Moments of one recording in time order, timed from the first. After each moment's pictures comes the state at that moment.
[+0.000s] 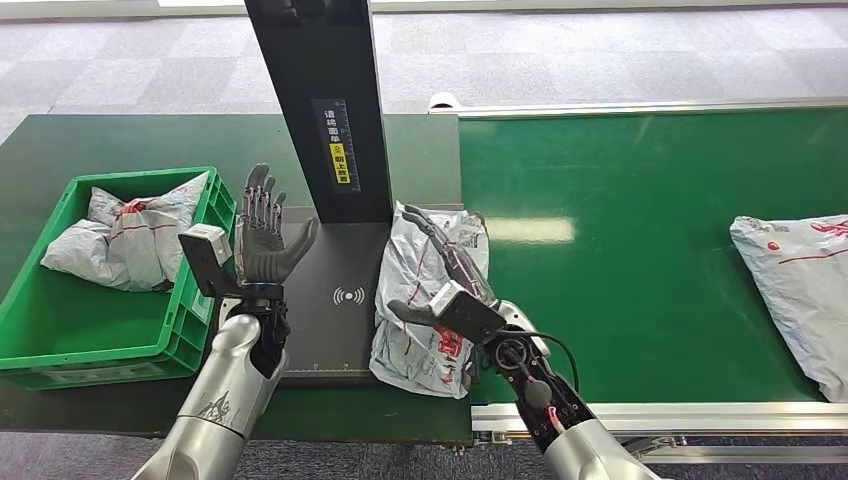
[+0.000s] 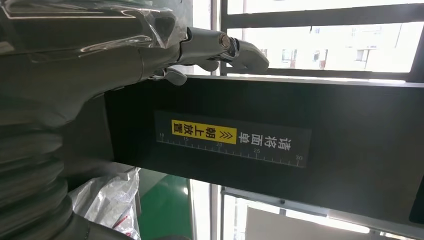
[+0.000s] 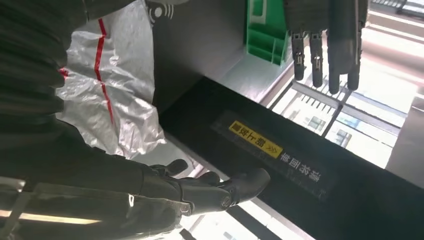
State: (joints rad) left arm -0.49 -0.14 -0.09 -0.95 0.20 0.03 -0.62; right arm -0.59 0.16 0.54 -0.64 0.31 -0.08 -0.69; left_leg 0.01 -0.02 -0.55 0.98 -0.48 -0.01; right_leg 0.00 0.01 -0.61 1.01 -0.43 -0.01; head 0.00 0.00
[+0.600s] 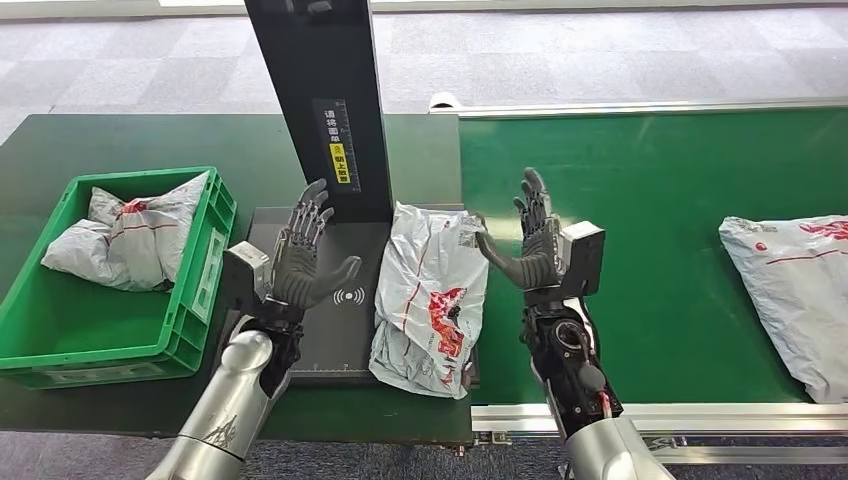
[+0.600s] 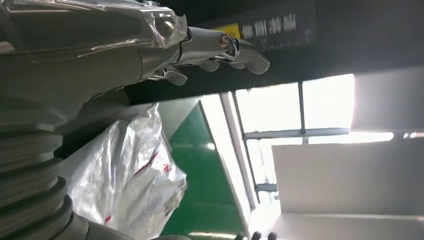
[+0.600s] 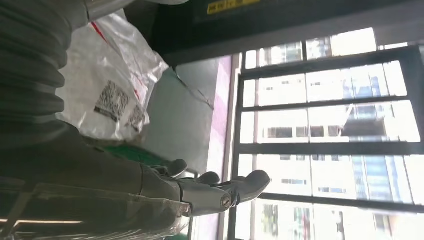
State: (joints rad) left arm -0.41 -0.11 -0.22 -1.05 0.04 -0.13 -0.57; right arm -0.57 0.15 0.23 -0.72 -0.09 -0.06 -0.56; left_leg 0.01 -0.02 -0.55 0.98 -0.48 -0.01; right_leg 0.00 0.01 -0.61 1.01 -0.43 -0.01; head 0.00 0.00
